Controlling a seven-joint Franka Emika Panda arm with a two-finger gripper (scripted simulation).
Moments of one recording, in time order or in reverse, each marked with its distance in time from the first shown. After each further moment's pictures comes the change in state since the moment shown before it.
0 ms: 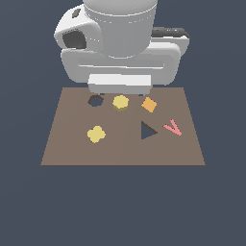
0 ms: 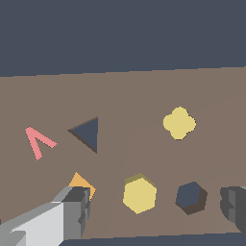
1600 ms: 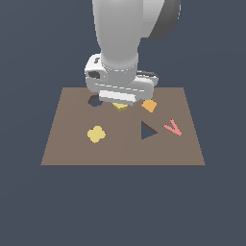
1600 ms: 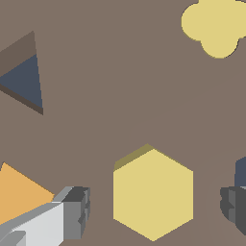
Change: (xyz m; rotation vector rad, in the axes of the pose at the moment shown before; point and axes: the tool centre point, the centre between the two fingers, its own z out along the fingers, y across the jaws) arm -0.073 0.008 0.123 -0.002 -0.021 0.143
